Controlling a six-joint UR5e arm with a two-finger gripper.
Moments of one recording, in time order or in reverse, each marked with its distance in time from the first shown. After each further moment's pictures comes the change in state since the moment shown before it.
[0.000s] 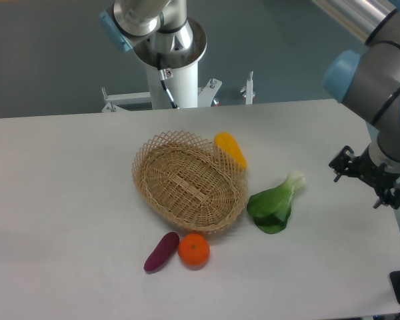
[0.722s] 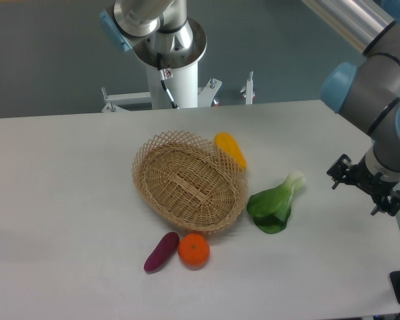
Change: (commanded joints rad) arm -0.009 0.012 -0.065 0.100 0.003 -0.037
